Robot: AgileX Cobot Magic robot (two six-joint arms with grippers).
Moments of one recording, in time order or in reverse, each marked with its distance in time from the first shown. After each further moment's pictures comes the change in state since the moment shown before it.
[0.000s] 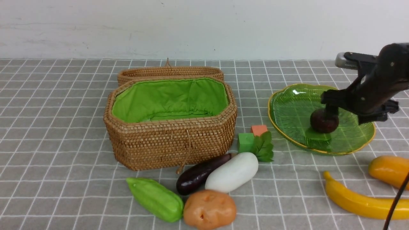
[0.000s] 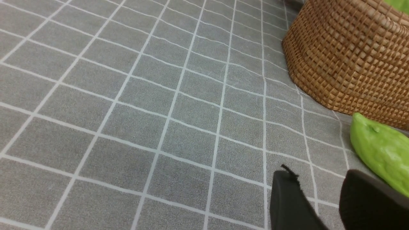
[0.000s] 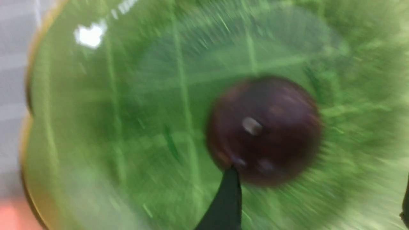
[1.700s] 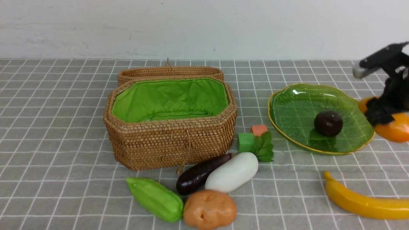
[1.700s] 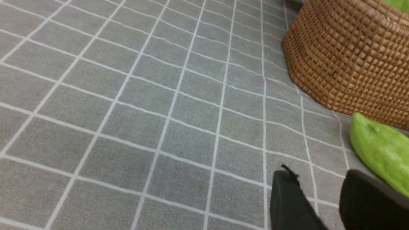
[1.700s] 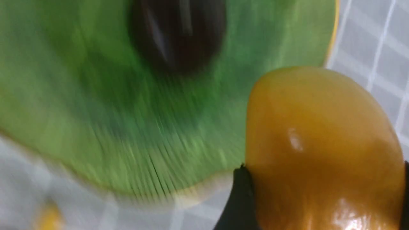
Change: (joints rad) right arm -0.060 -0.123 0.045 -0.047 0.026 -0.525; left arm 0.000 0.000 0.000 0.000 0.000 0.000
